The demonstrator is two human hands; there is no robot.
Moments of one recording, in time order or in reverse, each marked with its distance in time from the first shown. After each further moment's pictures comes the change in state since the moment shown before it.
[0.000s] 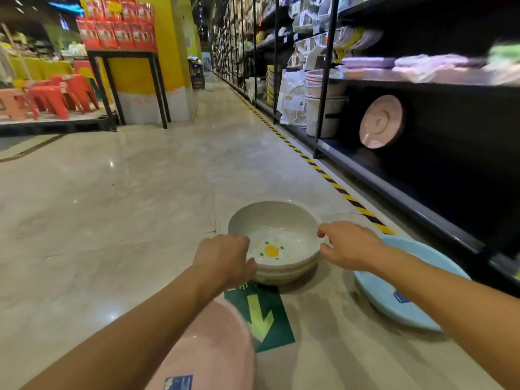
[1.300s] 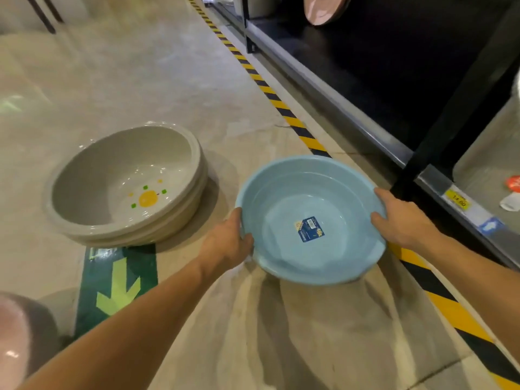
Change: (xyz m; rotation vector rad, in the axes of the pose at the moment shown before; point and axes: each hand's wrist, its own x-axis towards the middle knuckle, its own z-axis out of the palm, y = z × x) left_hand 0.164 0.312 0.183 -0.534 -0.260 -0.103; right_hand -0.036 0.408 0.199 0.343 -0.151 0.522
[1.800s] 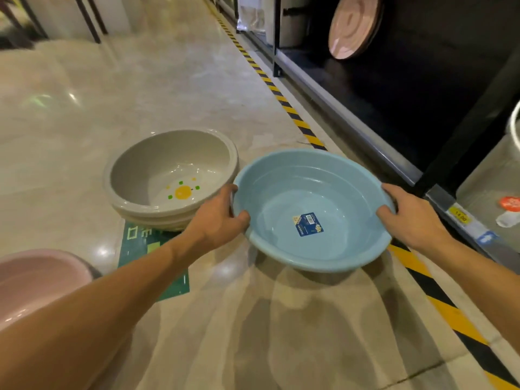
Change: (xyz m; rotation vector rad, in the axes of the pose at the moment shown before) left_hand -0.066 -0.032 -0.090 -0.218 0.146 0.060; right_hand -0.065 -0.064 -0.040 0.126 0.223 -0.126
